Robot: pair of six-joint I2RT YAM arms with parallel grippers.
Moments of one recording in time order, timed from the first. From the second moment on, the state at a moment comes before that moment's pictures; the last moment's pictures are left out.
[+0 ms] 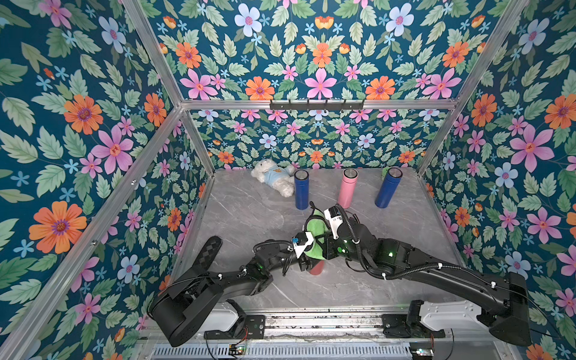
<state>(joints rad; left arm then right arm) -0.78 1.32 0.30 1.04 0.49 -0.01 1.05 1.26 1.05 -0.42 0.15 0.68</state>
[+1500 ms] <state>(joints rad) -0.72 1.22 0.18 1.41 -0.42 -1.19 0.70 1.03 0.78 -0.29 -0.14 0.68</state>
